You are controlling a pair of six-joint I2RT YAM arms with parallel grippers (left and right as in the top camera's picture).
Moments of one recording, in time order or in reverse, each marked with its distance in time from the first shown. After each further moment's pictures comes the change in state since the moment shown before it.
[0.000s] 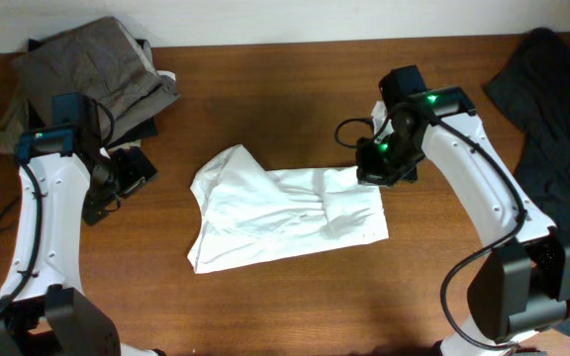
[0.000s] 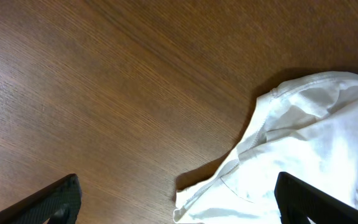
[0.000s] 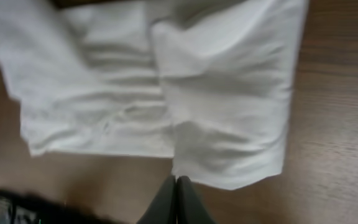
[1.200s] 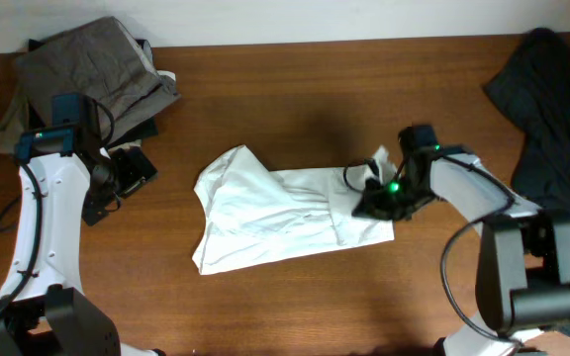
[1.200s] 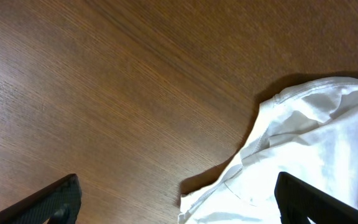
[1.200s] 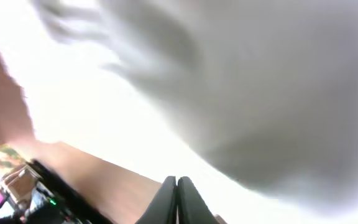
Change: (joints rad) left arm 0.000 0.000 0.000 0.000 0.000 0.000; right arm -0.135 0.001 -0.439 0.424 -0.301 -0.116
